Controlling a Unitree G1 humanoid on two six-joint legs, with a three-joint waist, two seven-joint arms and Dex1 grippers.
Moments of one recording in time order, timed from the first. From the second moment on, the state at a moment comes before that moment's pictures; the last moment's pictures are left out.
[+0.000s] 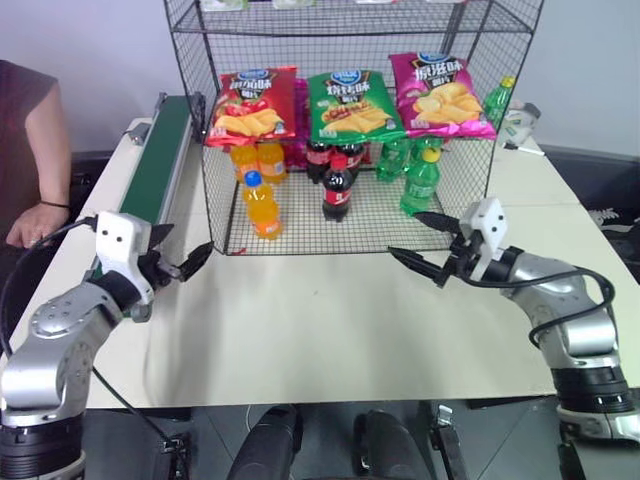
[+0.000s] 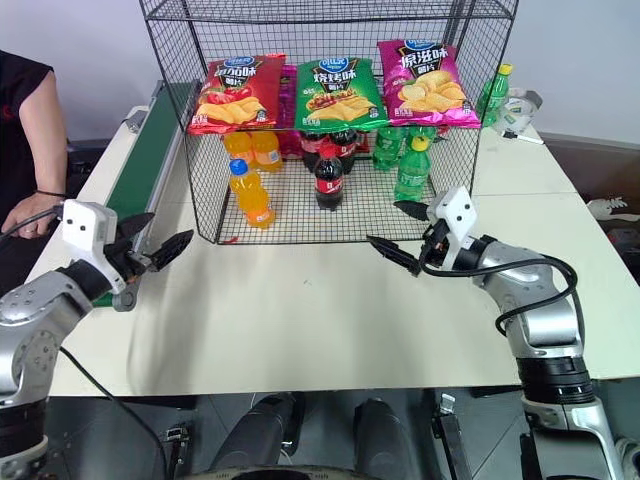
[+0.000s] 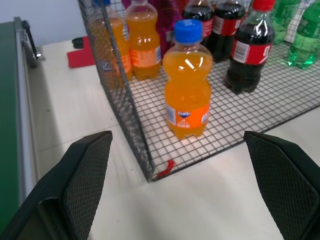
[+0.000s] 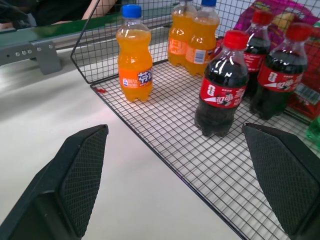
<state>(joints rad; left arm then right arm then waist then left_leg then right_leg) -0.09 0.62 0.37 -0.33 -0.50 0.57 -0.56 -0.32 -0.63 -0.10 -0.12 0.44 0.33 0.88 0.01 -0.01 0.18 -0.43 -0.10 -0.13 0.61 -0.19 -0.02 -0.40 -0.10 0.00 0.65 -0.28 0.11</state>
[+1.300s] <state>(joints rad) -0.11 0.60 0.37 -0.37 -0.51 0.62 -0.48 -0.29 -0.60 -0.09 -0.14 0.43 0.32 0.89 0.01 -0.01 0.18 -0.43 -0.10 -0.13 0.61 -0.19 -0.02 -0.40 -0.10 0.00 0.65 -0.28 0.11</state>
